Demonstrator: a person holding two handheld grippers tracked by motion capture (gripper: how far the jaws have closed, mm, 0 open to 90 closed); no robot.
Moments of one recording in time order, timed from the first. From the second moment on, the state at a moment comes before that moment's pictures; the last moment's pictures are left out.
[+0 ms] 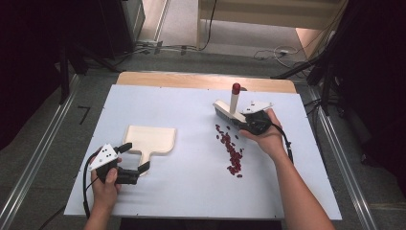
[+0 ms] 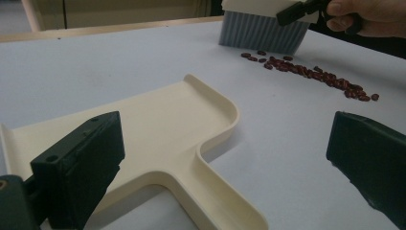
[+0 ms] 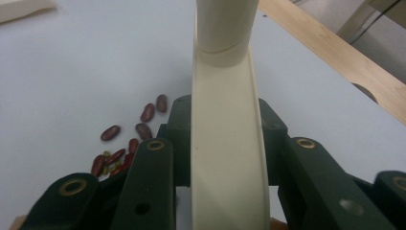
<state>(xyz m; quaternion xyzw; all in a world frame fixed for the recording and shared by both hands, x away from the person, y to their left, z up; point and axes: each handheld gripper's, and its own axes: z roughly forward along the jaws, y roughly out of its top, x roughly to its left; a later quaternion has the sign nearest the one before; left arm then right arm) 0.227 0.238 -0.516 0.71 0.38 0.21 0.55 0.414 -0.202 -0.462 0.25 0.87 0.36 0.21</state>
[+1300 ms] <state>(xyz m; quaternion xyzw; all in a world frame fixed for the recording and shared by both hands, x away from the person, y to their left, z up) 0.227 0.237 -0.517 0.71 0.38 0.21 0.55 0.337 -0.233 -0.457 0.18 0.89 0.38 0.19</state>
